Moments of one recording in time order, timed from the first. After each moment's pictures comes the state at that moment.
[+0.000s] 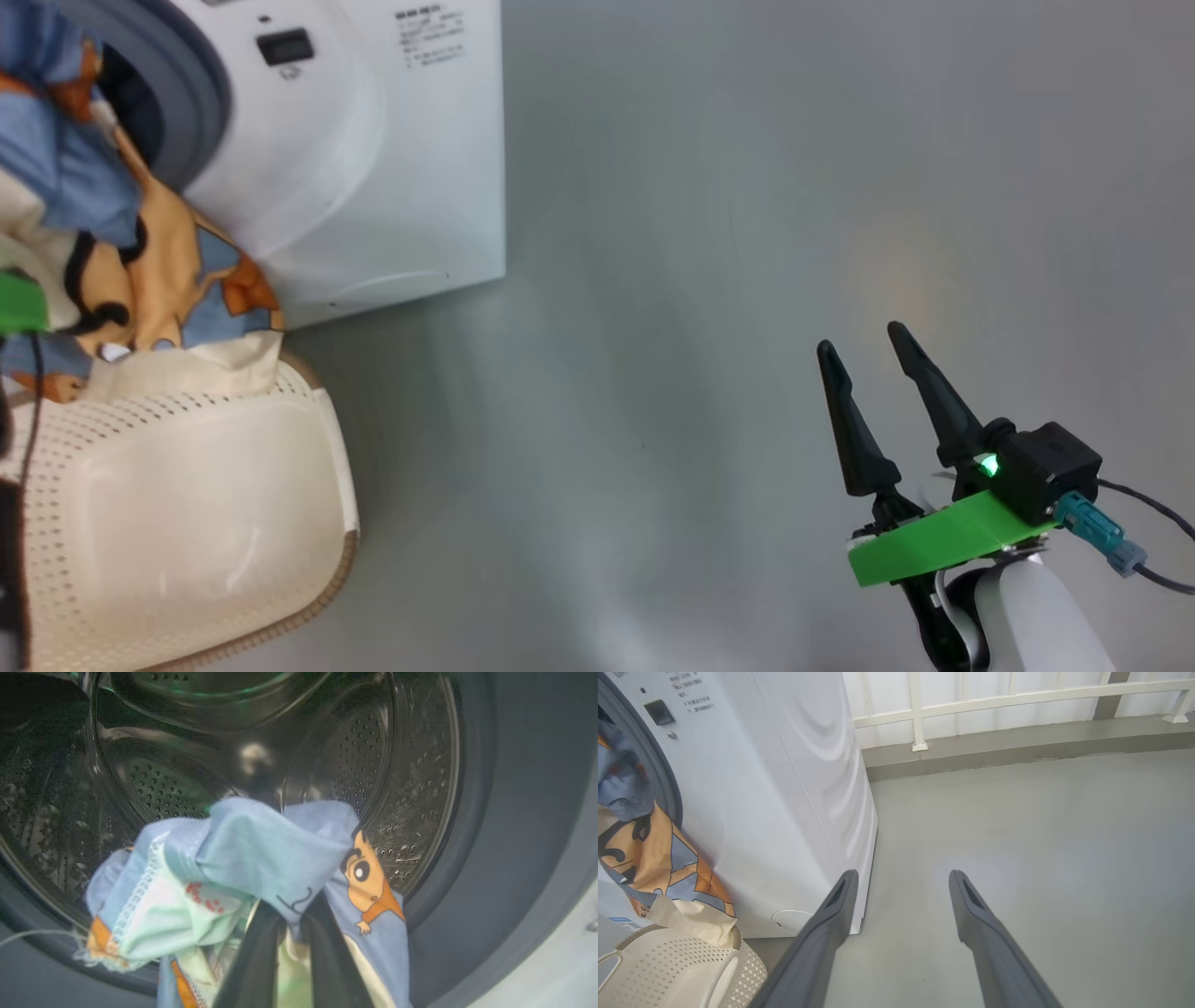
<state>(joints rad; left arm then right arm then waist) -0.69 0.30 0.12 0.40 -0.29 -0.13 -0.26 -0.22 -0.05 0.09 0.11 0.21 0.13 -0.26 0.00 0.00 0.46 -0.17</state>
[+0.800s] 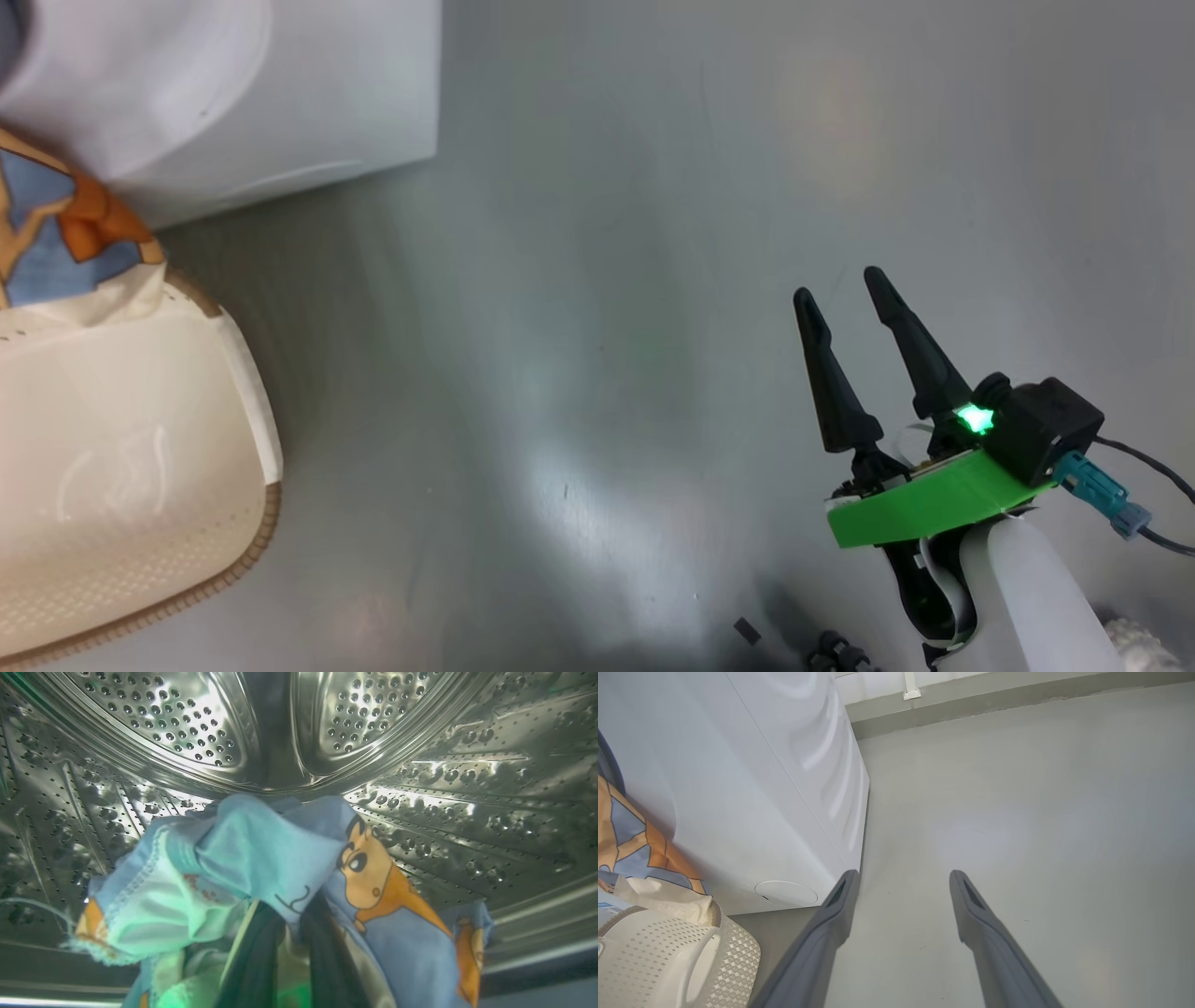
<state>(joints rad) -1.24 0.49 -0.13 0.81 -0.53 -0.13 0.00 -0.29 -0.05 0.14 0.08 0.30 0.13 -0.26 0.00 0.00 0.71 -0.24</state>
